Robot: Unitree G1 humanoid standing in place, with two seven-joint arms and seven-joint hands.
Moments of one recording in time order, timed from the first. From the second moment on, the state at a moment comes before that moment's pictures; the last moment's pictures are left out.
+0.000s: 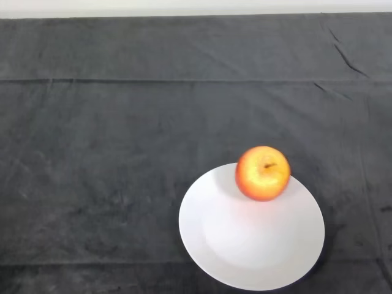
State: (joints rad) left arm 0.27 0.39 0.84 -0.67 0.02 0.29 0.53; right arm -0.84 -0.56 -0.85 1.23 0.79 0.42 0.39
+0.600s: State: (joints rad) left arm 0.27 0.39 0.84 -0.67 0.02 0.29 0.57; right arm -0.84 -0.56 -0.85 1.23 0.79 0.42 0.39
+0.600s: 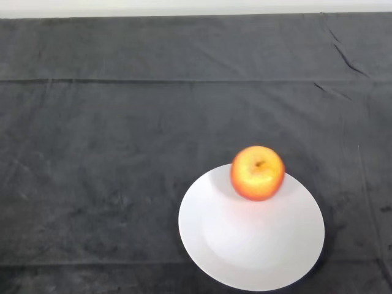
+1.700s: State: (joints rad) left arm 0.27 0.39 0.83 -0.67 0.02 0.29 0.58; right arm -0.84 -0.56 -0.85 1.23 0.79 0.42 0.39
